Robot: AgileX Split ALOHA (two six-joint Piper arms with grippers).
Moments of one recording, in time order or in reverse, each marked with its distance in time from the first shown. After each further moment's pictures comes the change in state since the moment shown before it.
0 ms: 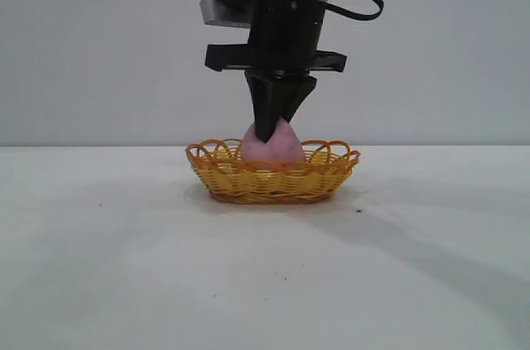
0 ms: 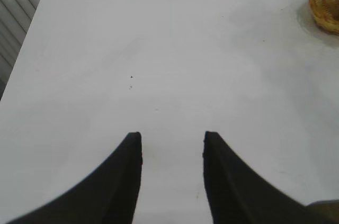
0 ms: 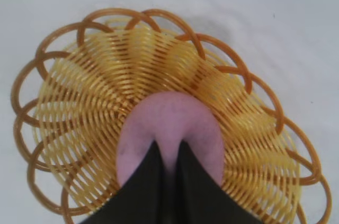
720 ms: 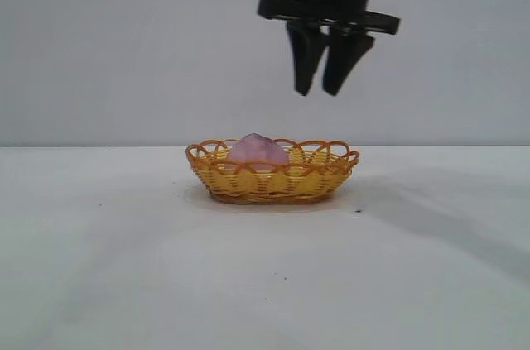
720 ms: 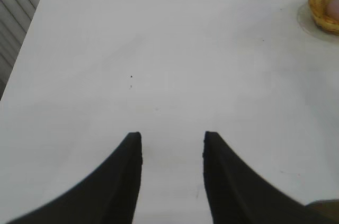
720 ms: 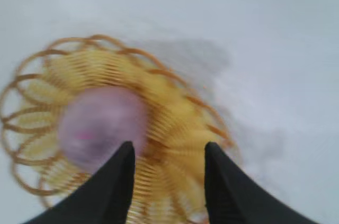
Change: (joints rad) left arm 0.000 0.000 0.000 0.000 0.000 0.000; right arm -0.243 -0.092 0.000 0.045 0.081 0.061
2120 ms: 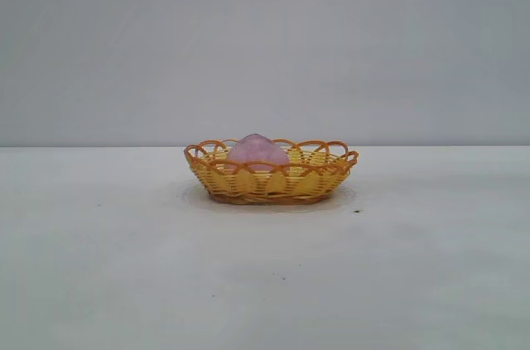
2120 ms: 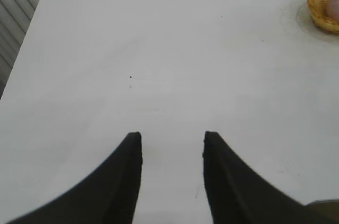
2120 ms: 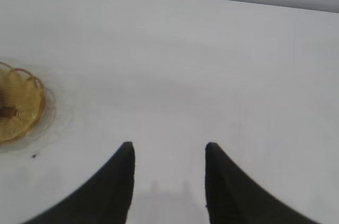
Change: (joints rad) left arm 0.000 0.000 0.000 0.000 0.000 -0.002; right arm -0.264 -1.167 1.029 -0.055 -0.370 -0.011
